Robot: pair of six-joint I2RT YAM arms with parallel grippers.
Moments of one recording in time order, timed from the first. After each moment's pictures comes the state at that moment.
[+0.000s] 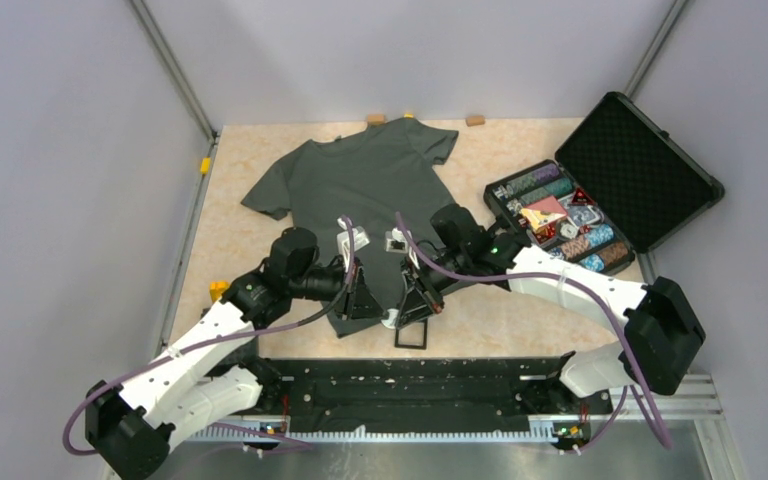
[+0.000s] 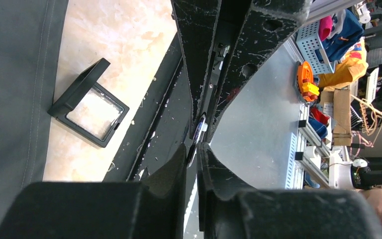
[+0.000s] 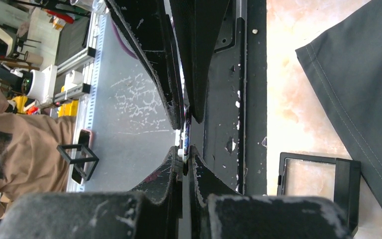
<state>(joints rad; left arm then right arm) -0.64 0.89 0.70 -0.33 0.82 -0.43 0.83 1.39 0.98 -0.36 -1.00 0.05</state>
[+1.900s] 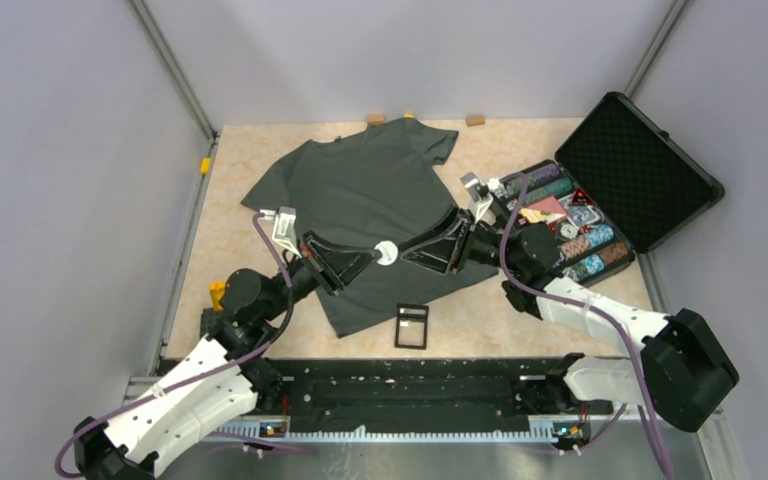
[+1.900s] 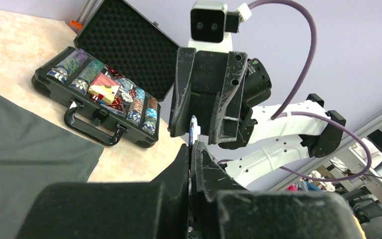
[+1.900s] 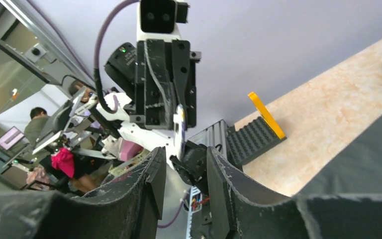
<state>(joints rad) -0.70 0.61 0.47 0.45 0.30 -0.85 0.68 1.18 0.58 1.00 -0.72 0.94</state>
